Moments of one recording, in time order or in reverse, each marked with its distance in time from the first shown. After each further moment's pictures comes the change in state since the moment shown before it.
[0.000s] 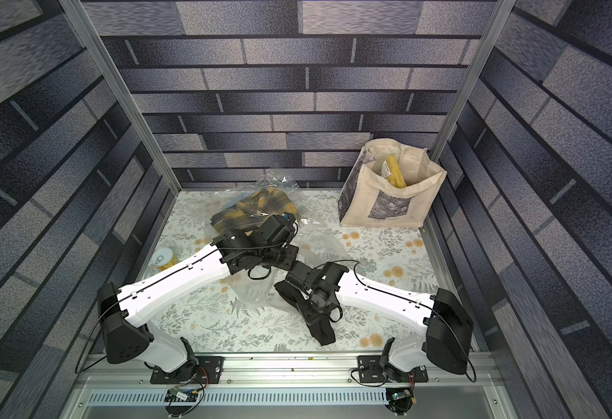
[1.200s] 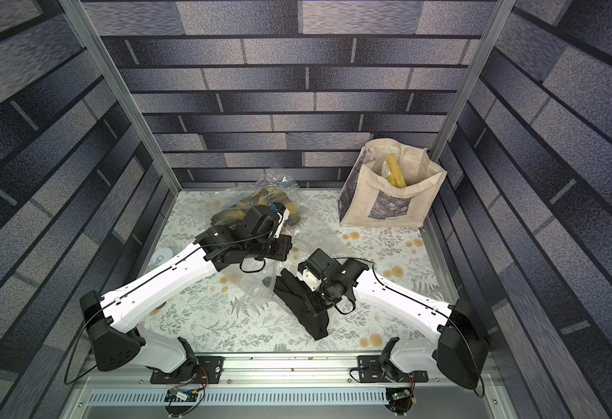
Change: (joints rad) left arm 0.061 -0.074 -0.020 0.087 0.109 -0.026; right arm -0.164 -0.064 -0.130 0.186 -0.204 -0.170
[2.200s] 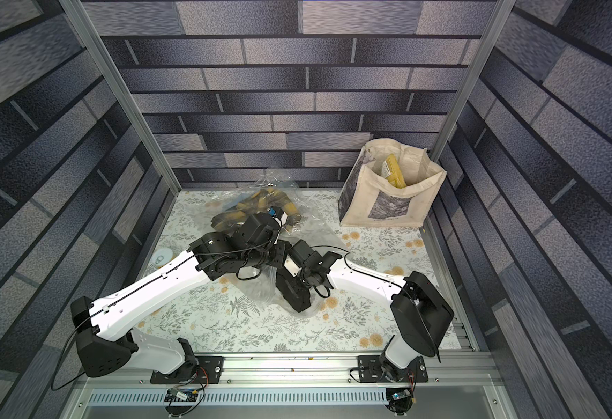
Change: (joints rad) left arm -0.066 -0.045 -0.011 -0.046 -0.137 0.000; right arm -0.009 0.258 0.106 0.344 0.127 -0.220
